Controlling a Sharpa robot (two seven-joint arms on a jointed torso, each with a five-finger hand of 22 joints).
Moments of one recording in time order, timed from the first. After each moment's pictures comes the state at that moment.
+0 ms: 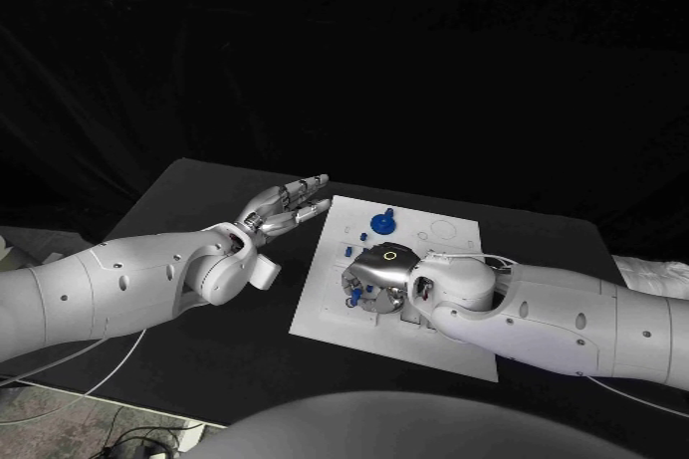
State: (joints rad) left arm 1.10 -0.80 -0.23 1.37 -0.21 -0.16 0.56; left_hand 1.44 0.16 -0.26 0.29 0.38 0.32 0.09 0.03 0.03 0.09 0.06 0.24 0.04 0.01 0.09 0.01 0.00 0.16 0.04 0.21 0.03 0.16; right arm 1.07 -0.57 -0.22 1.51 -1.78 -0.19 -0.09; right_hand 1.43 -0.10 0.34 0.02 0.52 0.88 0.13 0.31 0.64 0.90 0.08 0.53 0.44 1.35 0.01 1.36 1.19 0.14 1.19 0.11 0.91 1.31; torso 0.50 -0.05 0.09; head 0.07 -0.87
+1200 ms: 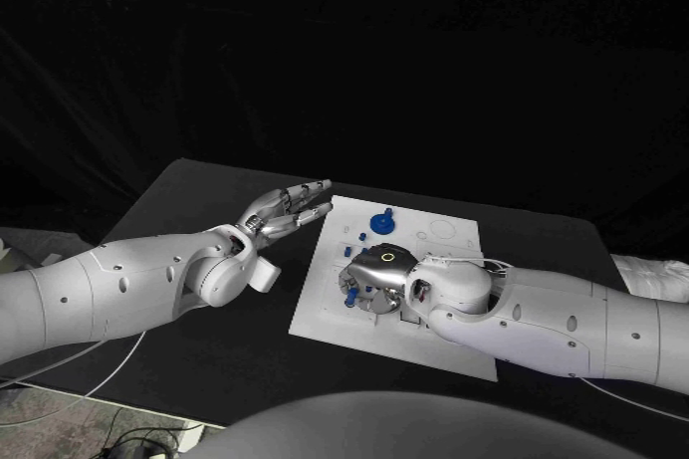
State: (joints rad) left arm 1.10 -0.80 -0.23 1.37 -0.21 -0.14 0.55; left_hand 1.47 0.17 -0.25 0.29 0.42 0.37 0.10 0.04 0.04 0.08 0.07 0.25 0.04 0.01 0.09 0.01 0.00 0.16 0.05 0.28 0.03 0.16; right arm 1.05 -0.55 -0.22 1.49 -1.79 -0.24 -0.09; right_hand 1.42 -0.10 0.35 0.00 0.52 0.88 0.13 0.29 0.63 0.89 0.08 0.51 0.45 1.33 0.00 1.34 1.15 0.14 1.16 0.11 0.86 1.31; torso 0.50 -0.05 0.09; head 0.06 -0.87
